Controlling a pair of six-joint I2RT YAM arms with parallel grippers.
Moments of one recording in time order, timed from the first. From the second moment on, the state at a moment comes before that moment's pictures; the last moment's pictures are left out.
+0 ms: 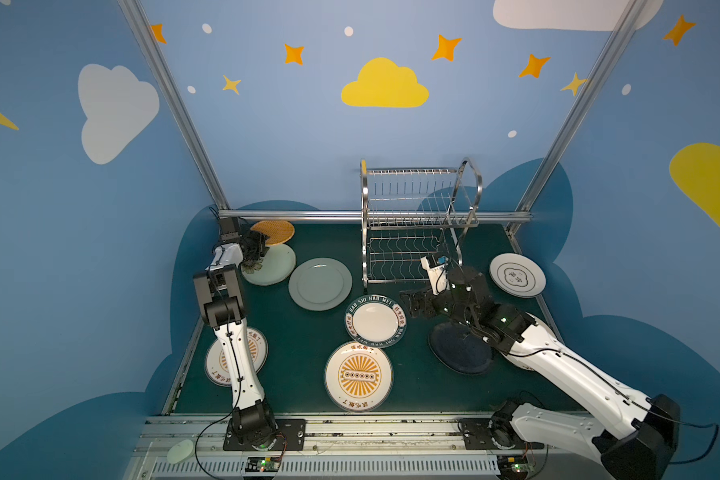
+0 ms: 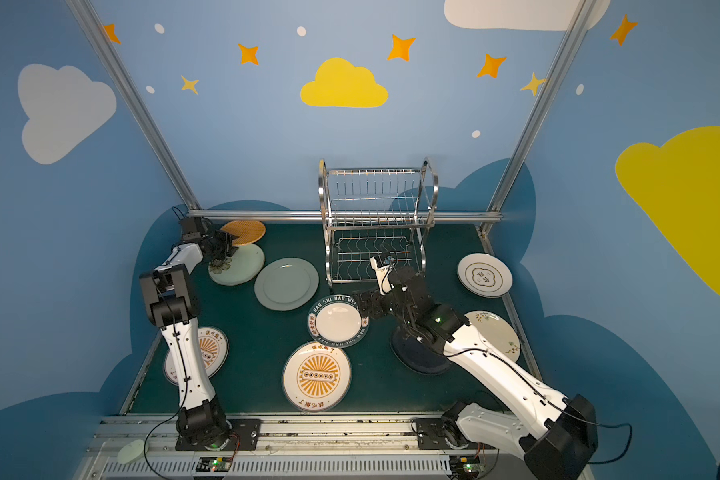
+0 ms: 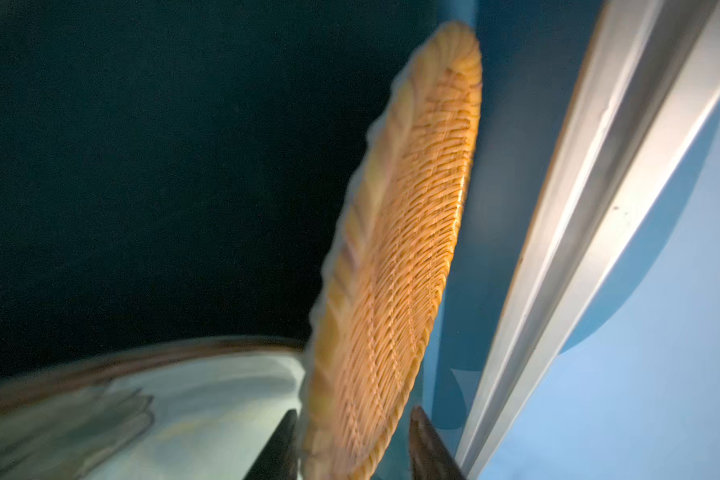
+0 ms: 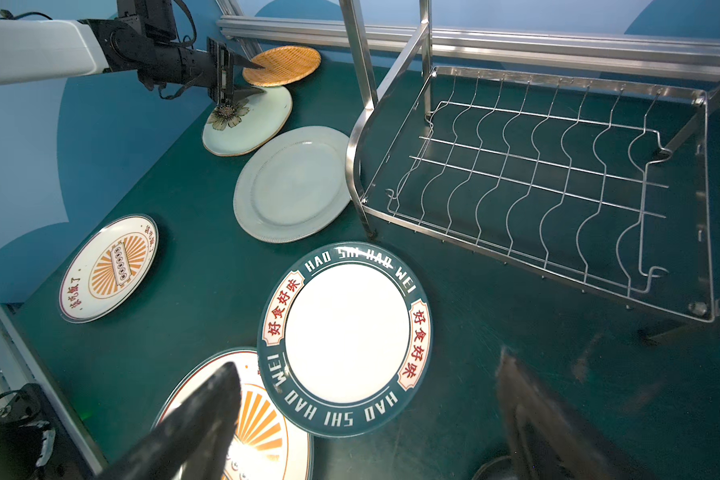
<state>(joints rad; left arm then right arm) 0.33 2.49 2.02 -0.29 0.52 -1.19 0.73 1.11 0.98 -0.40 0.03 0.26</state>
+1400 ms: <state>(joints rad) 0.35 2.17 1.60 -0.07 0.58 -1.39 0.69 0.96 0.93 -0.45 0.06 0.30</state>
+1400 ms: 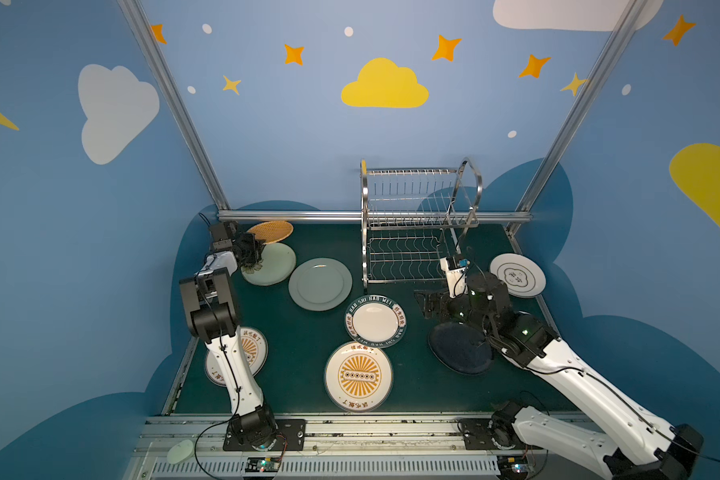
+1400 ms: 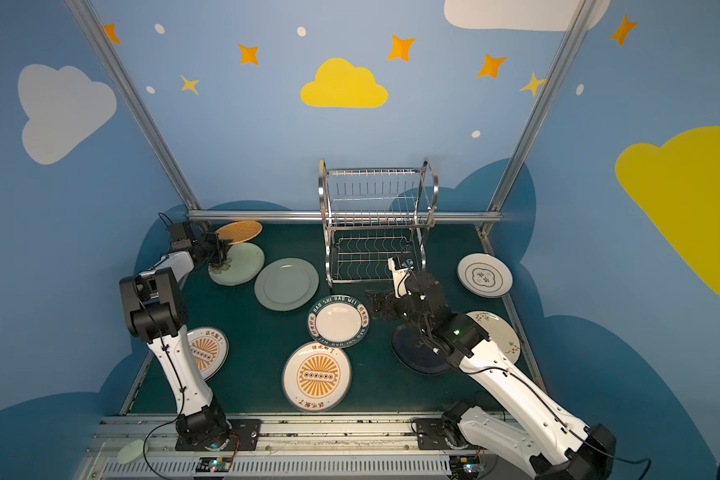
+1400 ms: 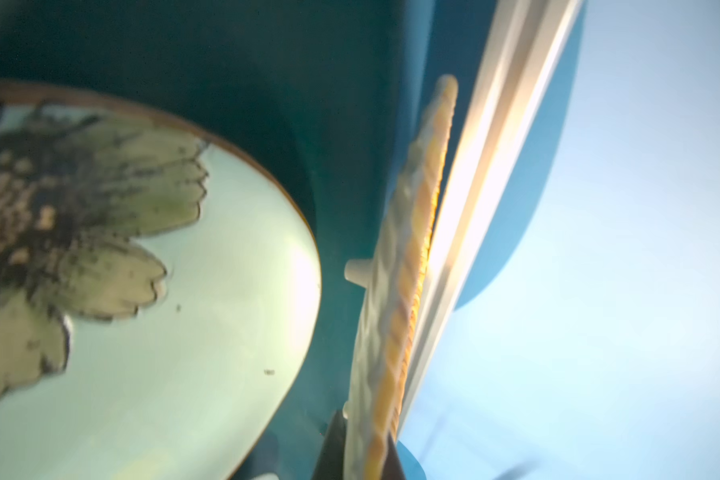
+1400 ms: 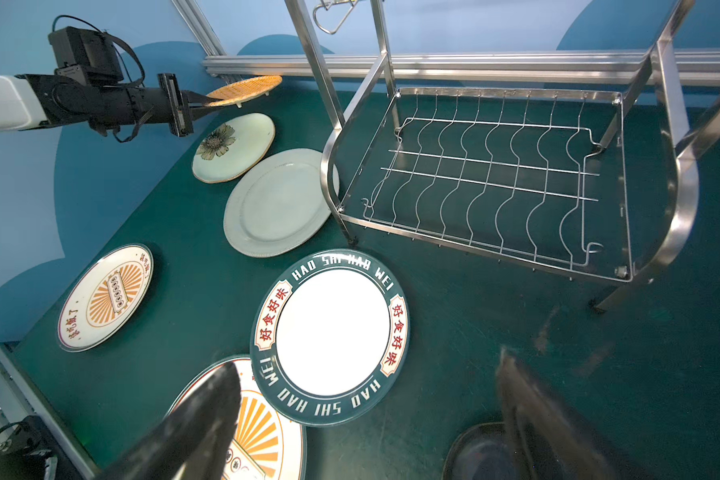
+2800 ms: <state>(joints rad) -0.30 1.16 0.93 -0.33 0.87 -0.89 0.41 0.94 0.90 -0.55 -0.30 0.63</state>
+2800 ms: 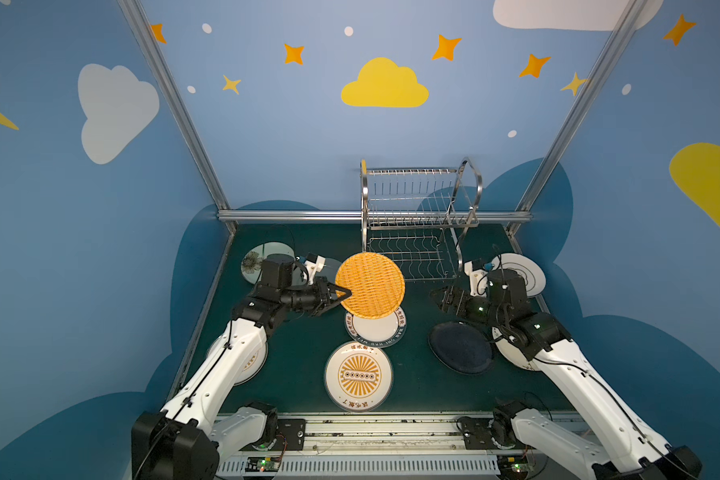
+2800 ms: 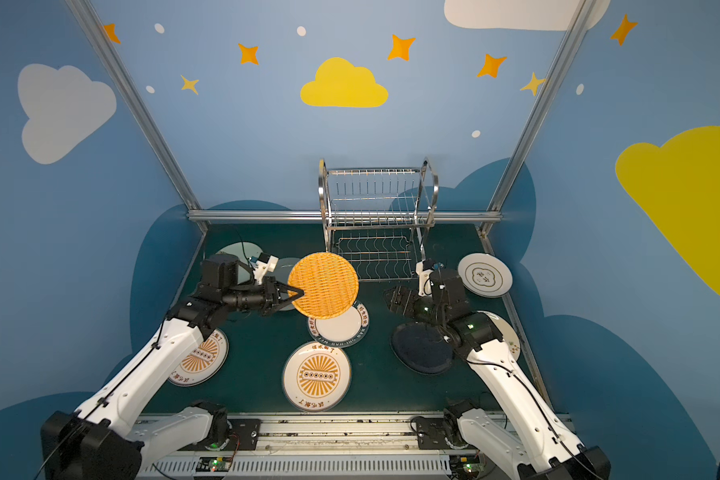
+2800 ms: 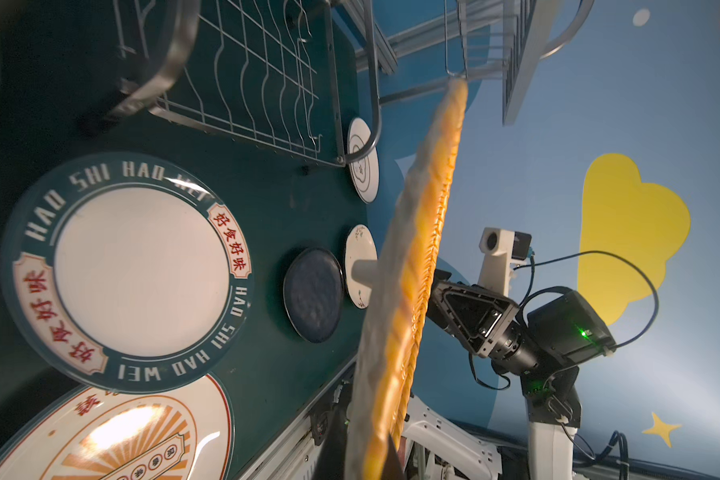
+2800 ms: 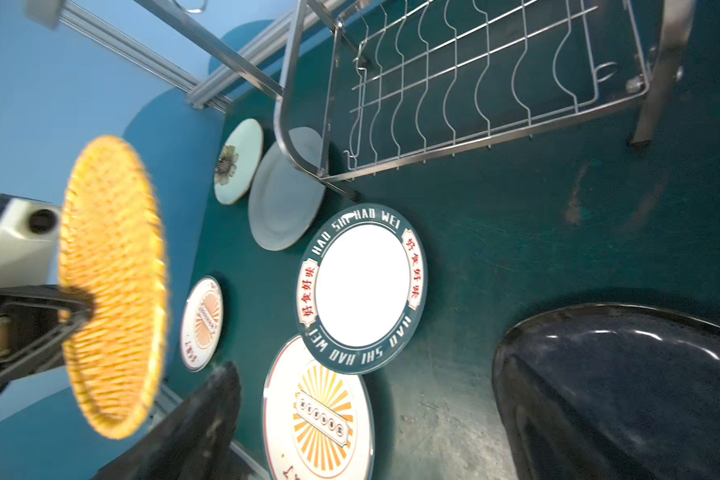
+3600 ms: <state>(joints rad) -0.37 1.32 0.88 0.02 0.93 -1.04 0.52 1.02 0.86 -0.24 -0.44 0.92</state>
